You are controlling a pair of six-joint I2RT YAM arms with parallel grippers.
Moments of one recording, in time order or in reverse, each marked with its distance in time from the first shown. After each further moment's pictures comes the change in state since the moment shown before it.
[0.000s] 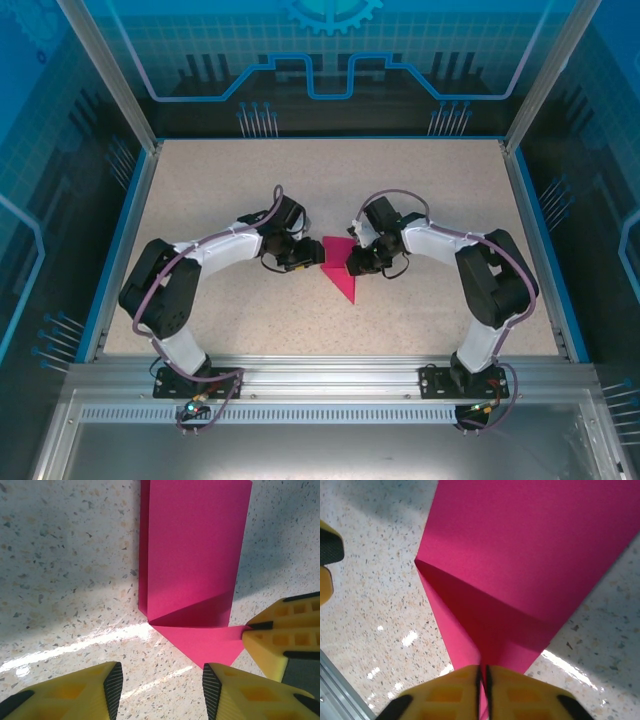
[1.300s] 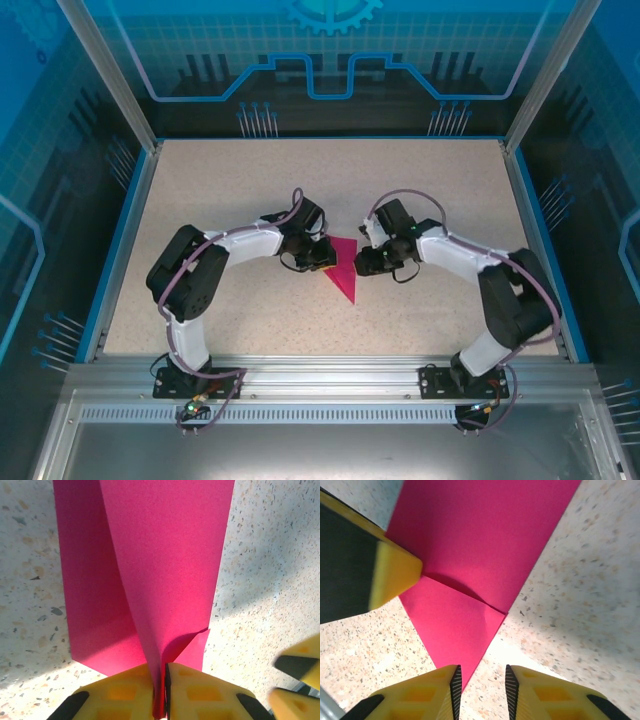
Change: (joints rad) left arm -0.068 0.169 0.093 0.089 0.049 -0.093; right arm 0.000 -0.200 -0.113 0.023 0.146 0.000
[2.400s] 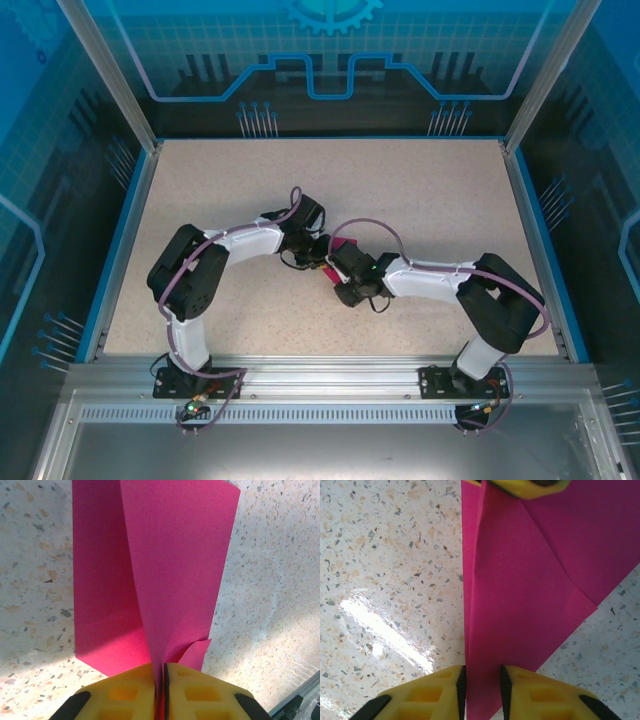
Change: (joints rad) left arm 0.003 0.005 0.026 -0.030 -0.016 -0.046; right arm 0.367 0.076 -0.066 0.113 0.422 -0.021
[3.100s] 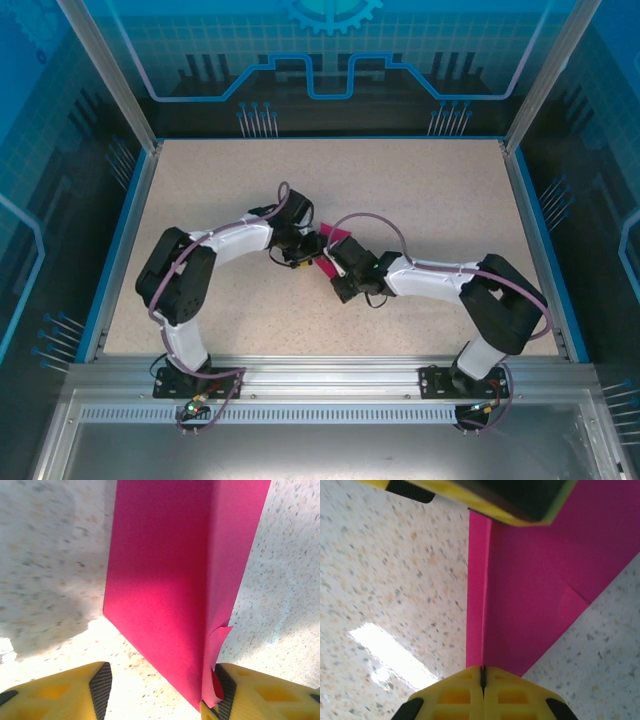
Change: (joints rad) left arm 0.072 -0.081 -0.020 -0.084 -0.039 0.046; right arm -0.011 -0.018 0.000 0.104 -0.004 0.001
